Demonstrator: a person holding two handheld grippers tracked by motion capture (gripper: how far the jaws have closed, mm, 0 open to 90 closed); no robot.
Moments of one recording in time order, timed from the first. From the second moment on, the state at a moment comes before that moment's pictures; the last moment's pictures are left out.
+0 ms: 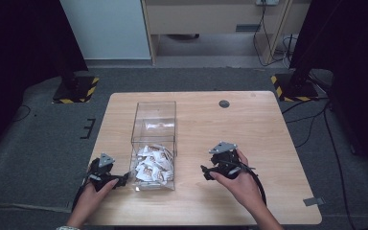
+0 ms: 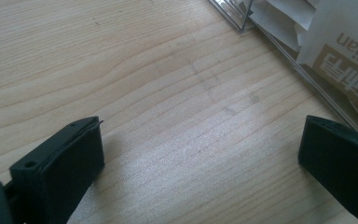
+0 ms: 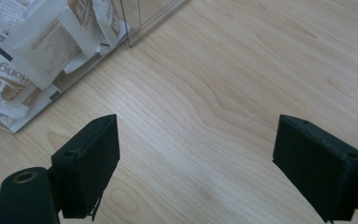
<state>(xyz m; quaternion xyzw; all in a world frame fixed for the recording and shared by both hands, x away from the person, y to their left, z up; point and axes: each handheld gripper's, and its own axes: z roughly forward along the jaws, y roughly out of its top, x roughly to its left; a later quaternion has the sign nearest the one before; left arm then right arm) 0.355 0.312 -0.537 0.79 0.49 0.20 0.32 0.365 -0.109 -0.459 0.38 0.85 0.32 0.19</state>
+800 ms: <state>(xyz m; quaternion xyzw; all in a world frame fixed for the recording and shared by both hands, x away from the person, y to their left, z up) 0.355 0.312 -0.537 0.79 0.49 0.20 0.32 0.375 -0.078 -0.426 0.36 0.86 0.32 0.18</state>
